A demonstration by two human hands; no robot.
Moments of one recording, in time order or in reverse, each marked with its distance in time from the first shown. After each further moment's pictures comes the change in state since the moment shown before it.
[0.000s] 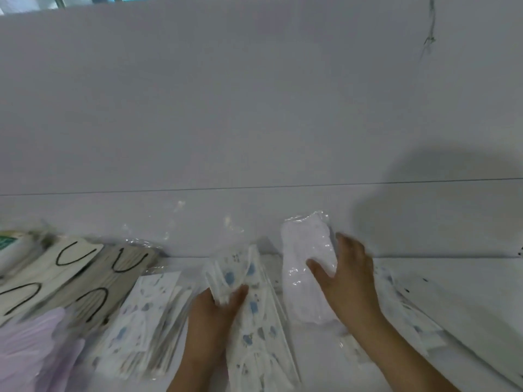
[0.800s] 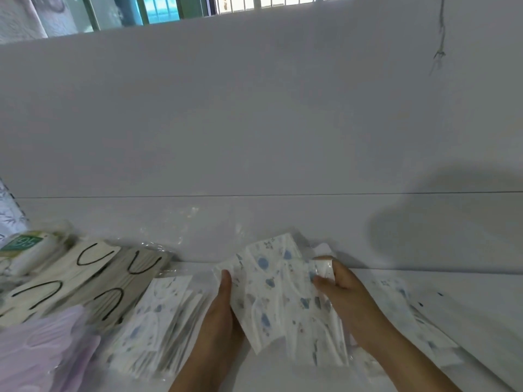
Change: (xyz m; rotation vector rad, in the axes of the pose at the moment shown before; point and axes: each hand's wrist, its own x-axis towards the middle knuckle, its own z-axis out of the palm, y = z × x) left_hand -0.010 0.029 0.005 -0.888 -0.254 -0.439; right_hand -0.007 -0.011 -0.001 0.813 -0.457 0.125
